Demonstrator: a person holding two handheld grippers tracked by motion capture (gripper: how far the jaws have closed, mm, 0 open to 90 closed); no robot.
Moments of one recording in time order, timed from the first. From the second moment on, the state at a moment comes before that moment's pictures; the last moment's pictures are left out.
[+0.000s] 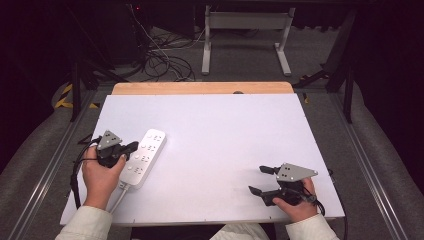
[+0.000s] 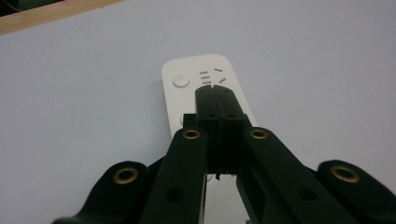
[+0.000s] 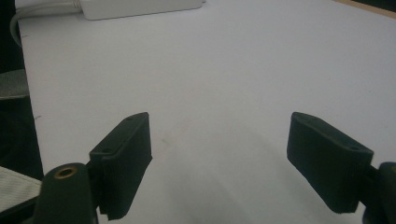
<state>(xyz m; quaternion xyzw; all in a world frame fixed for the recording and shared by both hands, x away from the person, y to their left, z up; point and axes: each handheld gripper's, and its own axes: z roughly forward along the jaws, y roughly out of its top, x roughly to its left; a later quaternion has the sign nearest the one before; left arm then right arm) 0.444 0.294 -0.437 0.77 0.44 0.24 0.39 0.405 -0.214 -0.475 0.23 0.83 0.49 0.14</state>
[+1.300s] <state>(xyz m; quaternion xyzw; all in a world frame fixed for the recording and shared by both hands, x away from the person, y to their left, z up) 0.485 0.282 -0.464 0.80 0.45 0.22 0.34 0.405 -0.215 -0.475 0.23 0.83 0.49 0.14</state>
